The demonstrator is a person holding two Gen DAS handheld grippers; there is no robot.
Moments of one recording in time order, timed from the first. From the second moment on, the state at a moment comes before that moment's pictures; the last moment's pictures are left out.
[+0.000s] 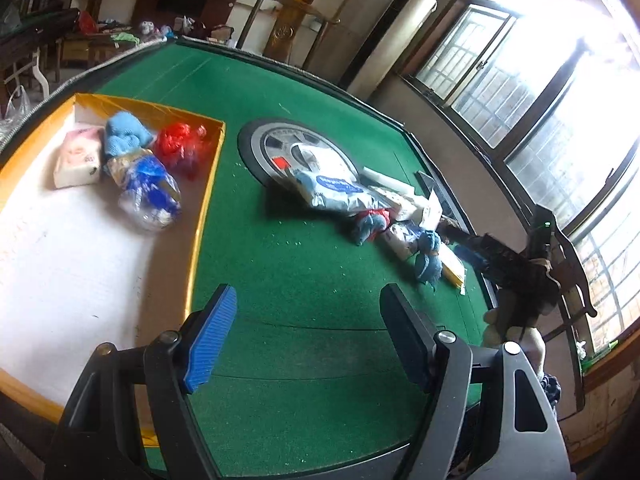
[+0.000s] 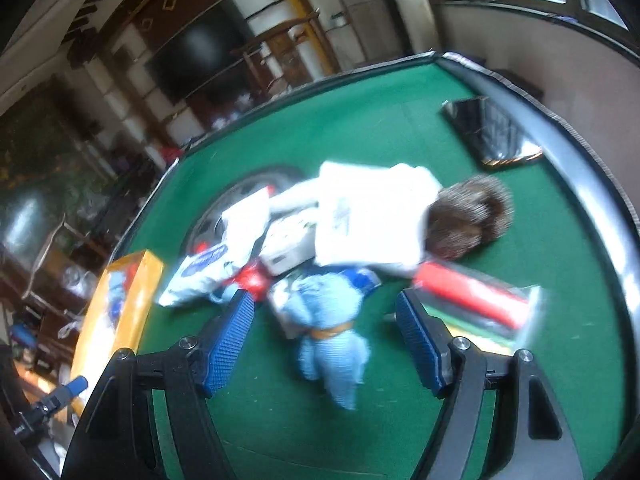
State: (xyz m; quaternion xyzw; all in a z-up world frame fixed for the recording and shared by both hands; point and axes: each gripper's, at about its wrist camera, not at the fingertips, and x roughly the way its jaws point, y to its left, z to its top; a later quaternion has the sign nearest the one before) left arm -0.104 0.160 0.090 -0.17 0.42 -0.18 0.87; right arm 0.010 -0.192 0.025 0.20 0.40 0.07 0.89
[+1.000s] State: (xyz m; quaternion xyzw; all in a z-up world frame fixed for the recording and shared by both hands) left arm -0.021 0.019 0.057 -0.02 0.44 -0.22 0.87; right arm -0.026 -0.186 -0.012 0.23 0.42 0.18 0.86
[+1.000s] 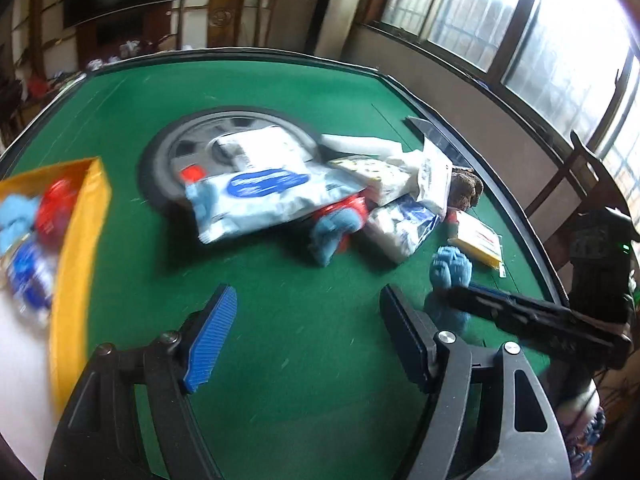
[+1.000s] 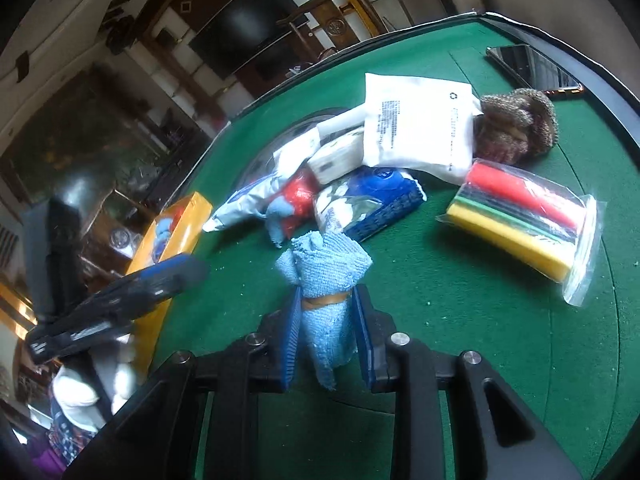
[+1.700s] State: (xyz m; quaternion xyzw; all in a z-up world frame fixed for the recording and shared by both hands) left arm -0.023 -0.010 0.053 0.07 0.42 -0.22 0.88; right arm -0.028 -0.189 -0.017 0.25 0.43 0.18 0.85
